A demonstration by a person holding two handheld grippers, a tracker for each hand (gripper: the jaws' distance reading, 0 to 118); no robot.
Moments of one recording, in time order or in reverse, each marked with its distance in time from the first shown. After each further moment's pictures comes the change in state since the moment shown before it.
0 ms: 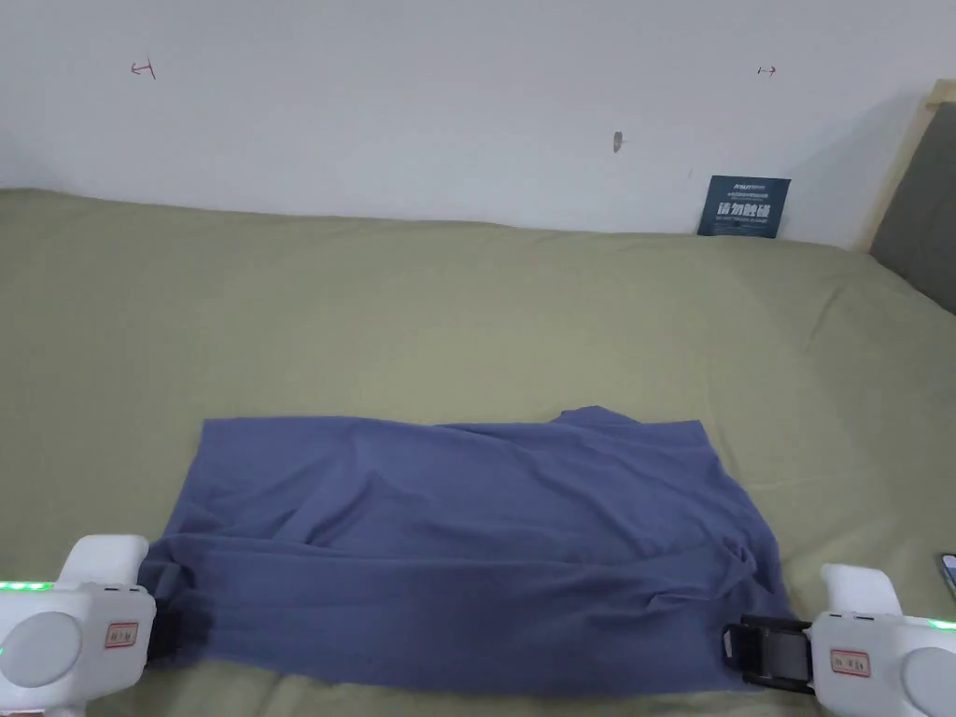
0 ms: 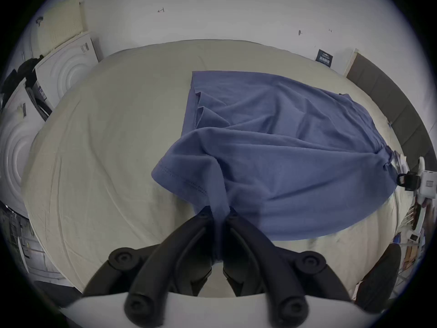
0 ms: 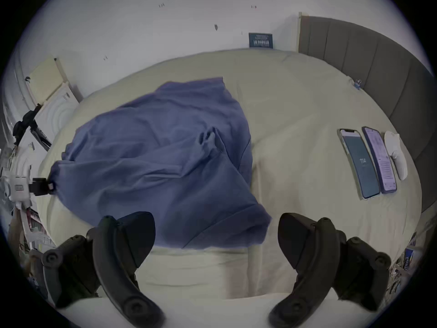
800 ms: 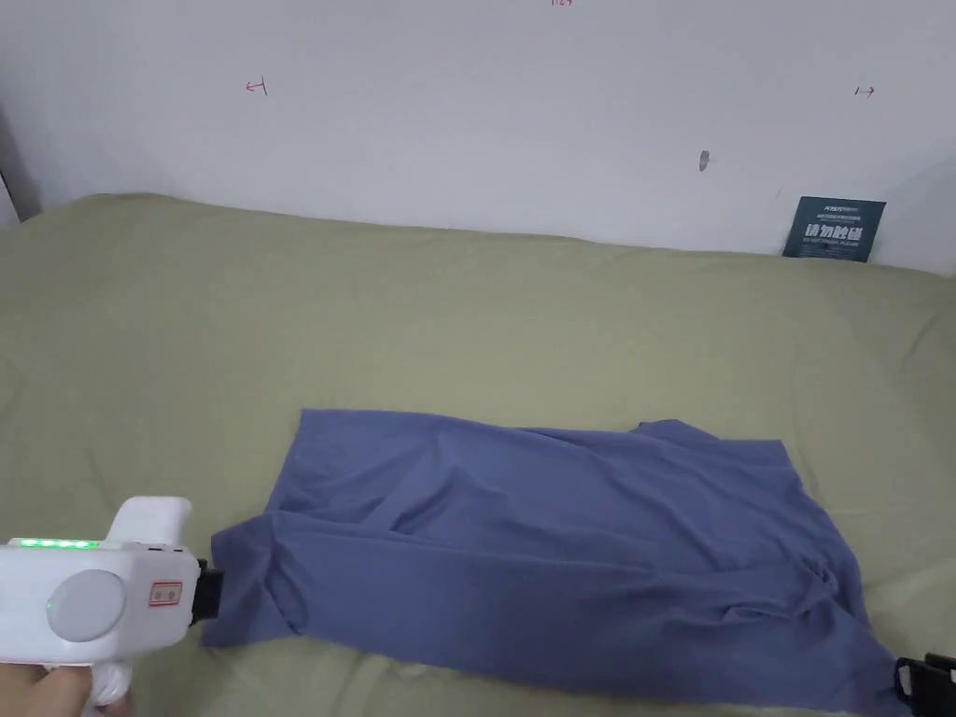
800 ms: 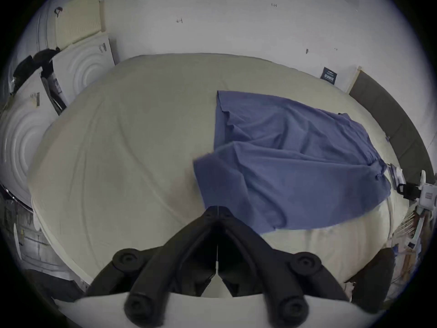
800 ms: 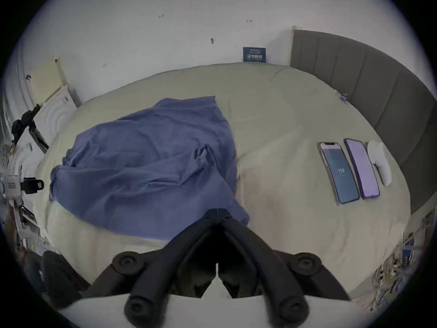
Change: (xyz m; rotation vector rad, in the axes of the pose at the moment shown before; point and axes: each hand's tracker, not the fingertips) left arm -0.026 -0.012 0.043 0.062 0.004 0.063; right arm 0.006 -0.021 0.064 0.091 -0.001 0.001
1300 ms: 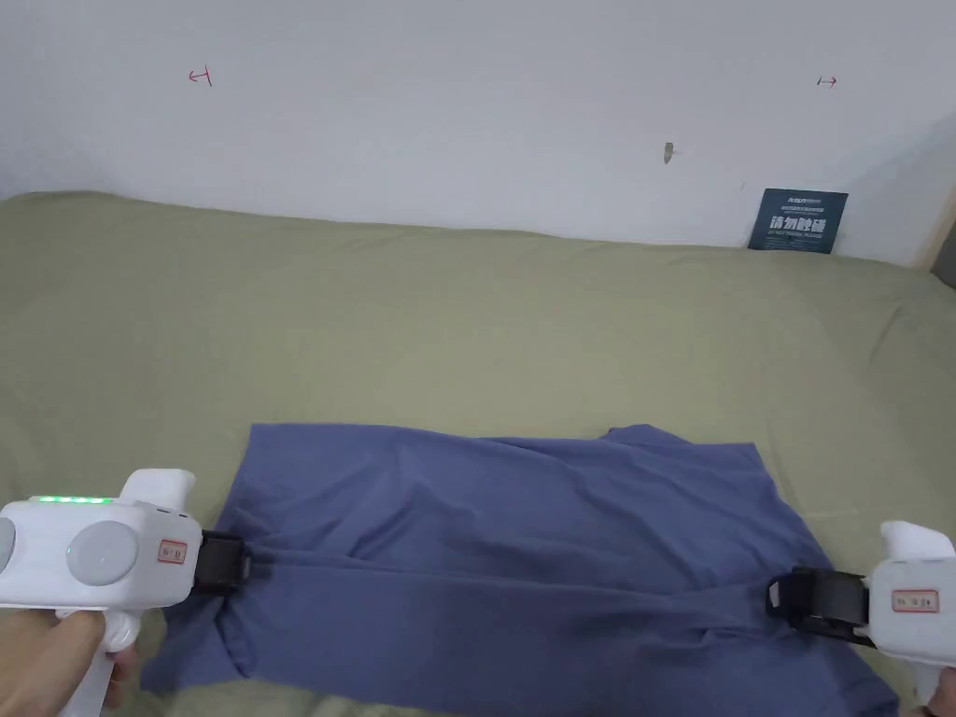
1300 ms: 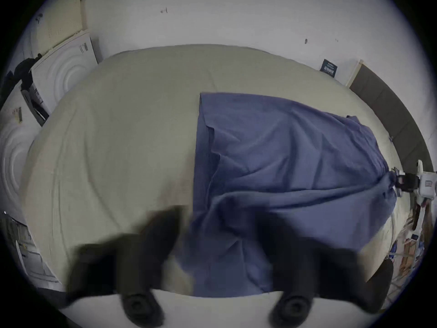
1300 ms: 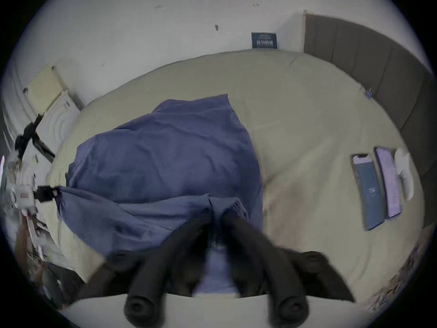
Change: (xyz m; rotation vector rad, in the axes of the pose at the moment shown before) left arm 0.008 0.059 -0.065 -0.027 -0.017 -0.031; right arm -0.013 0.073 -0.071 -0.117 0.087 -0.128
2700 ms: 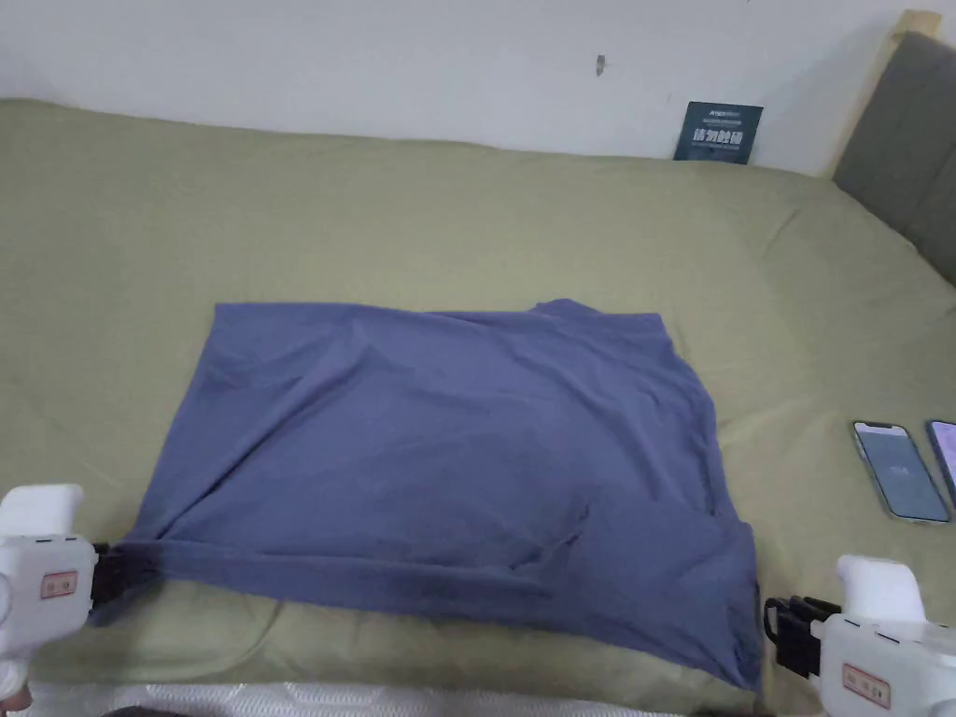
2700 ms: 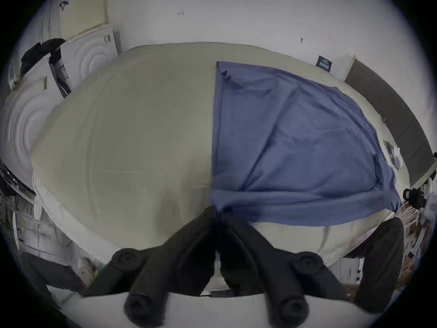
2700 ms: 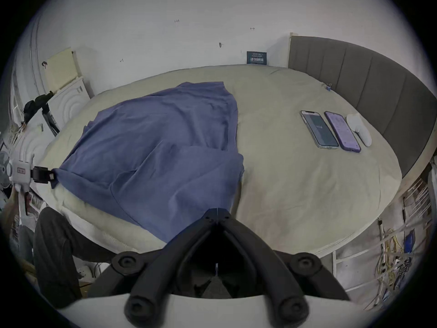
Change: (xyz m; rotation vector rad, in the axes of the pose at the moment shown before) left arm -0.007 -0.169 0.096 0.011 0.025 0.022; right arm 0.022 -0.208 0.126 0.165 -0.075 0.163
